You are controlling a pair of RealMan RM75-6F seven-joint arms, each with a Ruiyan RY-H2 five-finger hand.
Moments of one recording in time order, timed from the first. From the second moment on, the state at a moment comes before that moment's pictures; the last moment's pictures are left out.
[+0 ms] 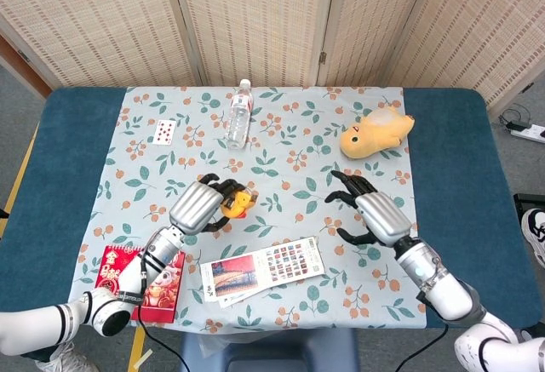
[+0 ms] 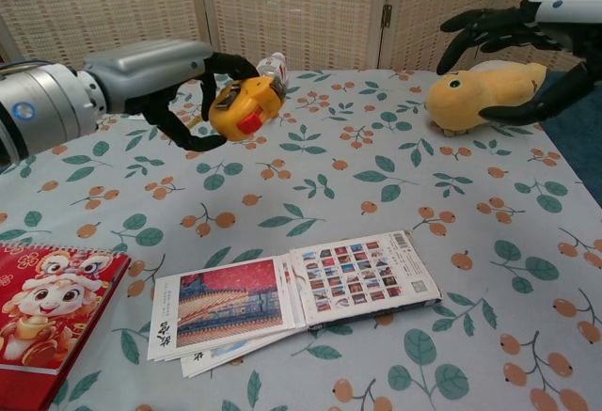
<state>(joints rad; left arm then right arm) -0.81 -1.50 -0.18 -1.52 1.33 1.00 0.27 0.56 -1.12 0.23 -1.91 -1.28 0.90 0.06</state>
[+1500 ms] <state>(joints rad) -0.84 -1.65 -0.20 -1.50 1.26 1.04 0.36 0.87 -1.34 0.27 -1.82 -0.87 0.86 -0.16</state>
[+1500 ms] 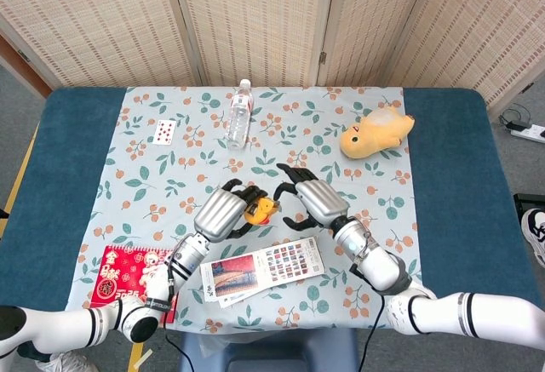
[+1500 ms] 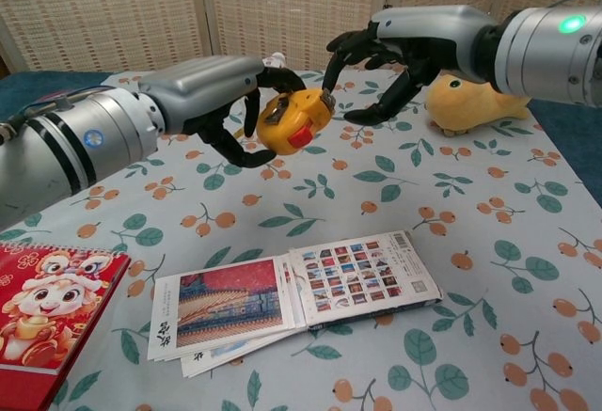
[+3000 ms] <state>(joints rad) -0.84 -1.67 -0.20 -1.44 1.25 1.03 0.35 0.88 -1.36 0.24 -1.78 -0.88 0.87 -0.14</state>
